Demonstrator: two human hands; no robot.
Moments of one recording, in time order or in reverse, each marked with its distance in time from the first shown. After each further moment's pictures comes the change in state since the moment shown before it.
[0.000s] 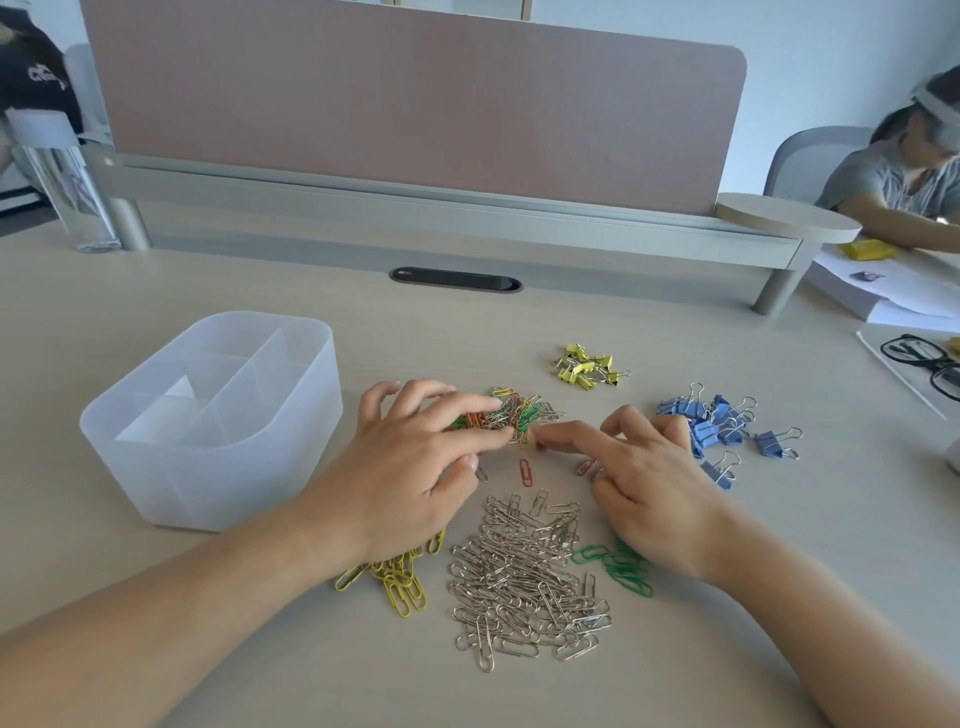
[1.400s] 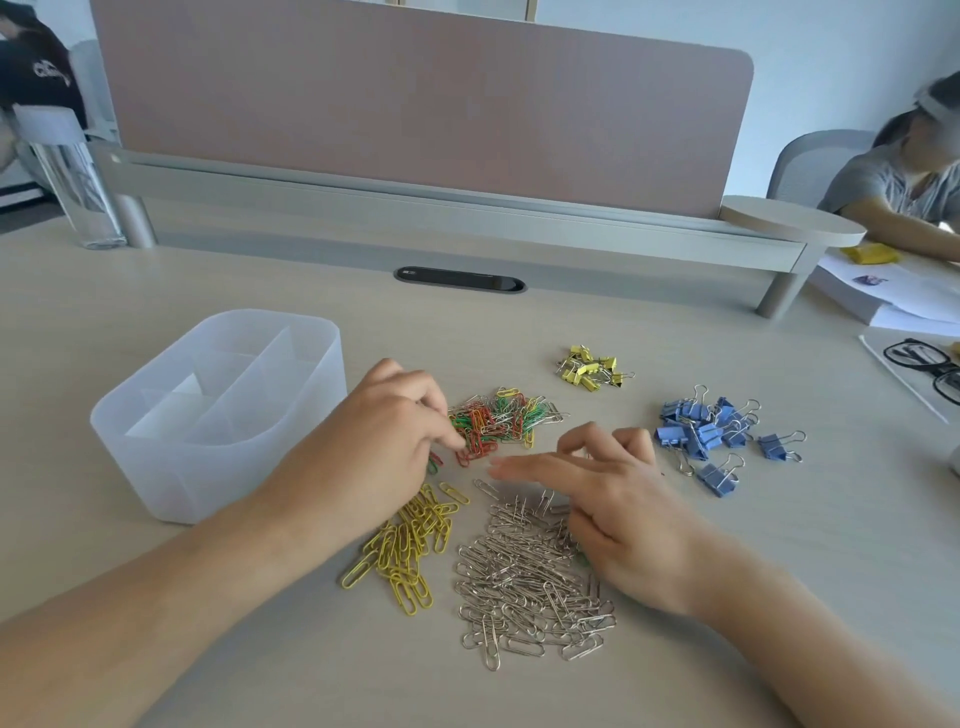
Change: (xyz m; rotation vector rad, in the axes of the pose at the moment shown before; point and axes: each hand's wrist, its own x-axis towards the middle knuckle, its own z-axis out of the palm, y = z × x) left_hand -0.002 -0.017 -0.017 -0.137 0.178 -0.037; right_hand -0.004 -0.025 0.003 0.065 0.052 -0.238
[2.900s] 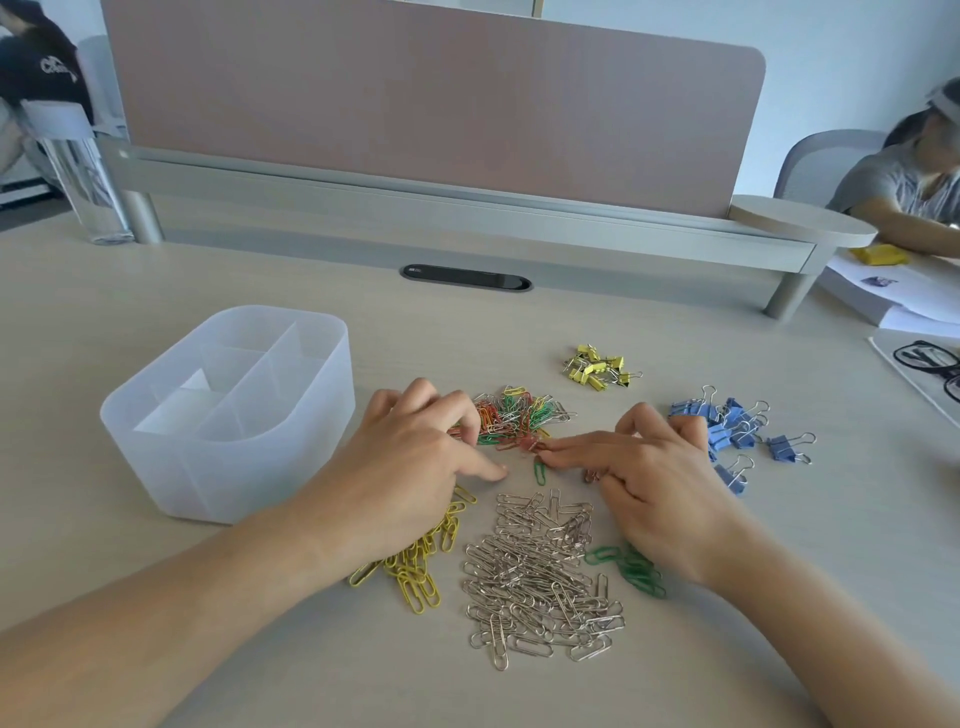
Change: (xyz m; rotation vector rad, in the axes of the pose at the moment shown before) left_hand -0.005 0.007 0.014 0.195 -0.172 0.065; right_hand 0.001 0.021 0.004 -0.080 0.061 0.276
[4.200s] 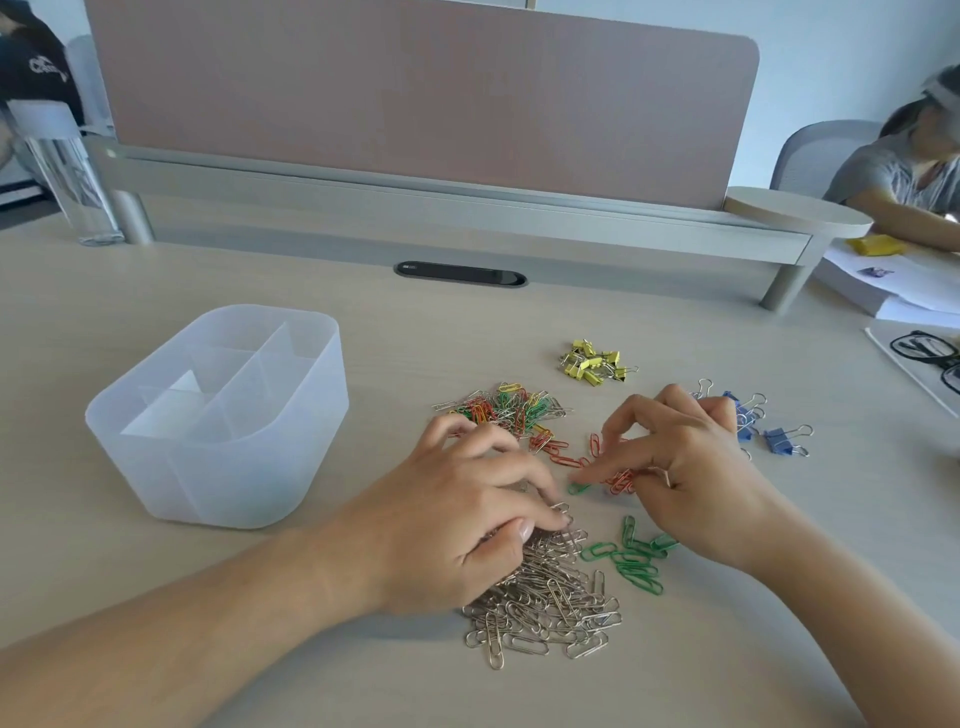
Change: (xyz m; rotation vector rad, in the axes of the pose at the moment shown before) left_hand -0.005 0.036 -0.008 -0.158 -0.123 0.277; right_hand -0.002 0.023 -0.012 0.037 0.093 -0.071
